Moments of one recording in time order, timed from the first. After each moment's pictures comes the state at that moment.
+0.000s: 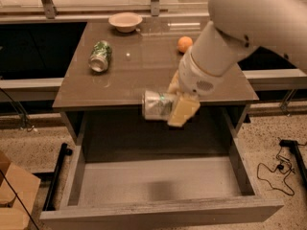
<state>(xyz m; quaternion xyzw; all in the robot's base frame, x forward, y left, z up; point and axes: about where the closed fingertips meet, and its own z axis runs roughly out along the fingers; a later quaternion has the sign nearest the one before) 0.501 -0.064 0.874 -0.68 0.70 0.07 0.20</state>
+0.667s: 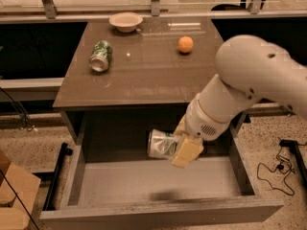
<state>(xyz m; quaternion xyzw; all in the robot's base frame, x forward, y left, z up) 0.437 -0.075 0.790 -0.63 0.75 0.15 0.14</state>
